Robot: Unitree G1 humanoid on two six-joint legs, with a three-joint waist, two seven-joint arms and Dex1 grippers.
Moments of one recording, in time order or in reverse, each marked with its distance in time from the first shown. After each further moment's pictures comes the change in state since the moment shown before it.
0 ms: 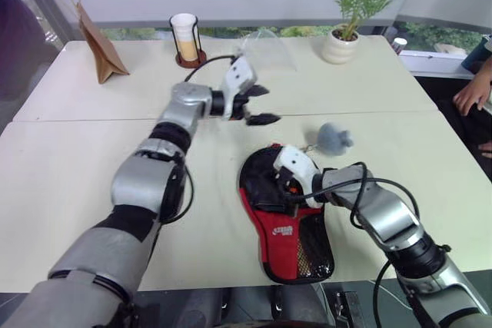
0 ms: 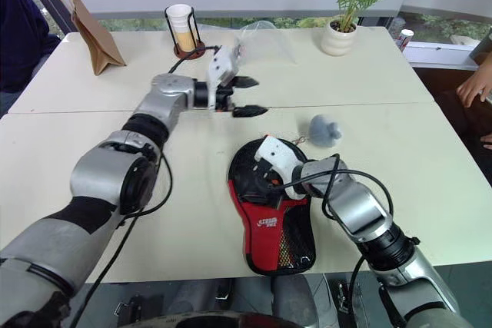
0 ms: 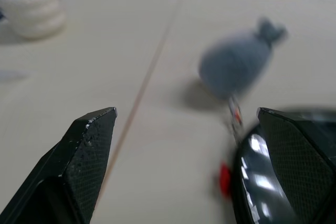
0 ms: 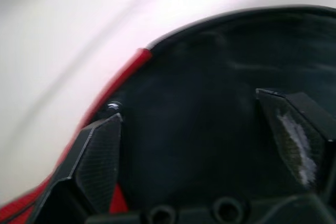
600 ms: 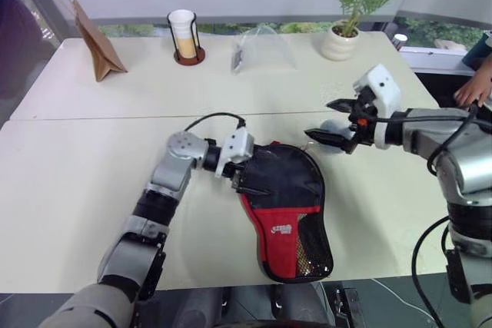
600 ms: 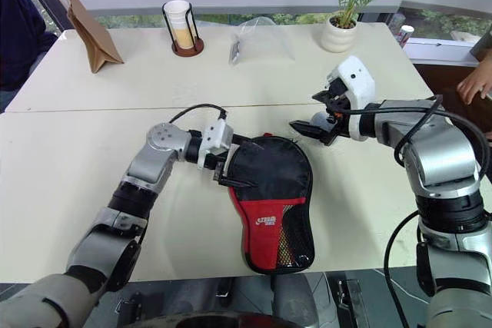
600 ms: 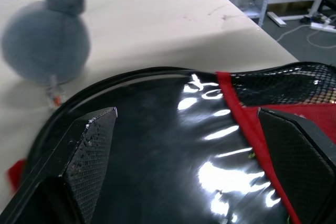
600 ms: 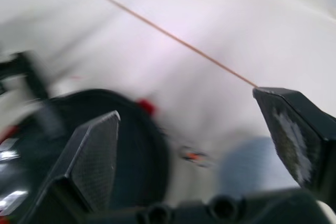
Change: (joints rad) left arm 0.563 0.009 -0.241 -0.940 -0.154 0.308 -0.122; right arm -0.171 -0.240 -0.284 0.234 0.090 -0.093 -0.011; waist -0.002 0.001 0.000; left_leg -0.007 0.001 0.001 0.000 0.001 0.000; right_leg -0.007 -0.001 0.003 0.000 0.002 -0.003
